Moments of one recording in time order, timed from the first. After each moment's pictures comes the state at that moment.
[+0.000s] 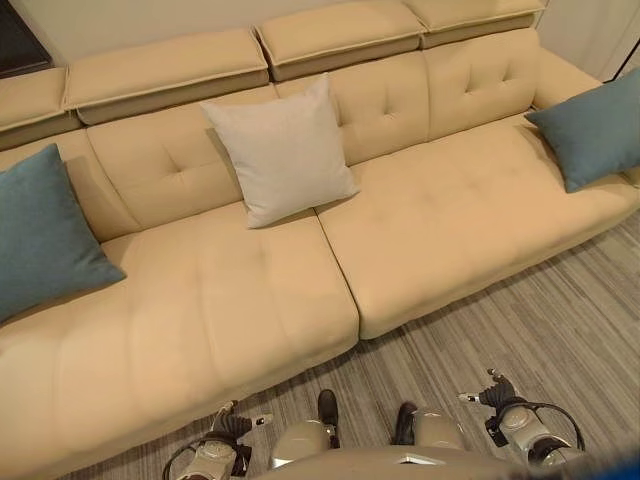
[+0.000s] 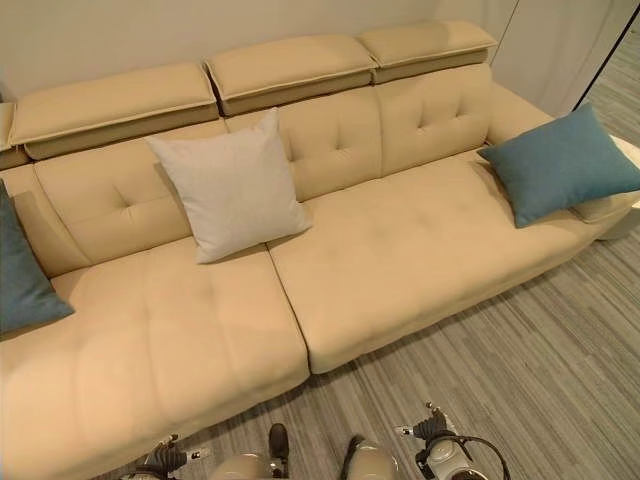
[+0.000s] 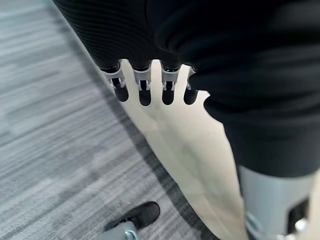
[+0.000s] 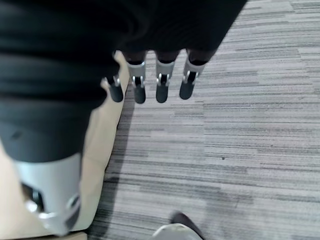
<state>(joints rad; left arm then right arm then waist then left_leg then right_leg) 0.04 0.25 -0.15 1.19 -0.02 -0.06 0.18 -0.11 -0.28 0.23 1.21 -0.18 -0.02 -0.24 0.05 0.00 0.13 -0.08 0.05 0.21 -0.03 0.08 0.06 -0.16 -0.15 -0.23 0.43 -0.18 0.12</state>
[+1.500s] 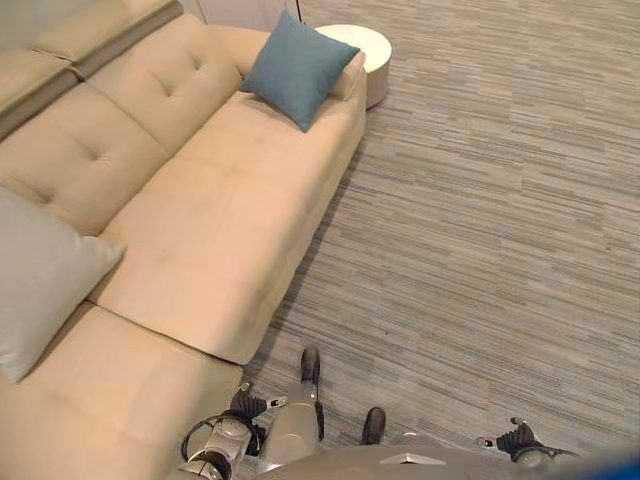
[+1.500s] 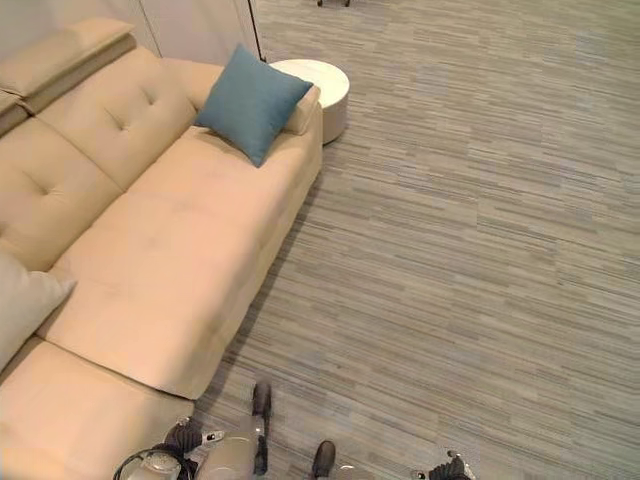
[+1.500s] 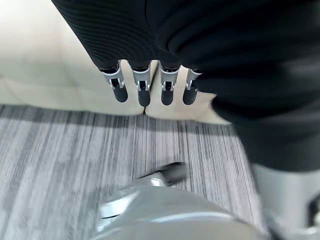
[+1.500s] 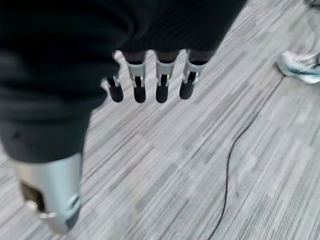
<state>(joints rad) -0.08 0.22 -0.18 1.21 -0.01 -0.05 0.20 -0.07 -0.28 0.22 1.32 -0.13 0.01 -0.31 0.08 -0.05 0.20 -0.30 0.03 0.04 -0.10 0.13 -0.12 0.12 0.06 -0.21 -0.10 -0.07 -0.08</state>
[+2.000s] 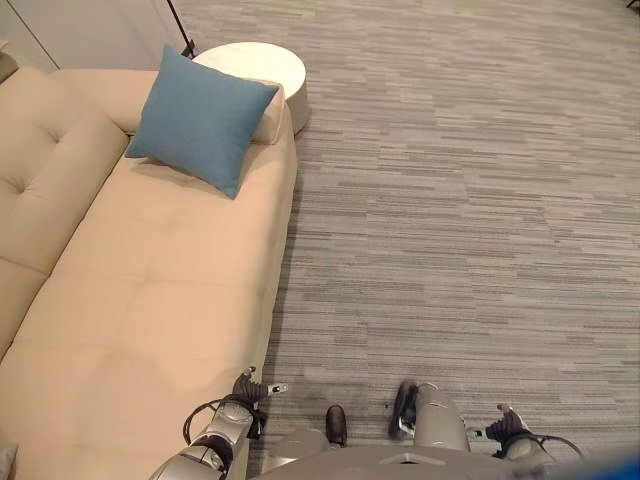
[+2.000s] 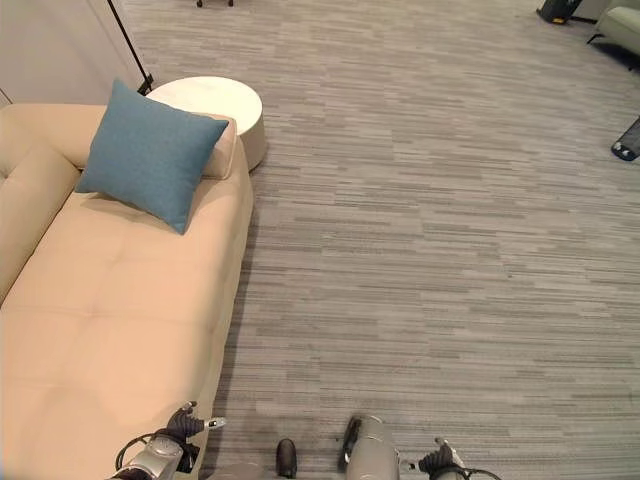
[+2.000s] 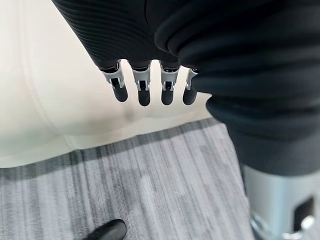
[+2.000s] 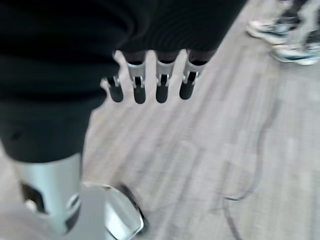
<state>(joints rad) -0.12 0.23 -0.23 1.22 -0.03 -0.03 0.20 -0.08 -0.28 0.27 1.22 -0.17 0.02 -0.28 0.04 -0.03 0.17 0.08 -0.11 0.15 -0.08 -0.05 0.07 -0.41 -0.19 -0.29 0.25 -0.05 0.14</state>
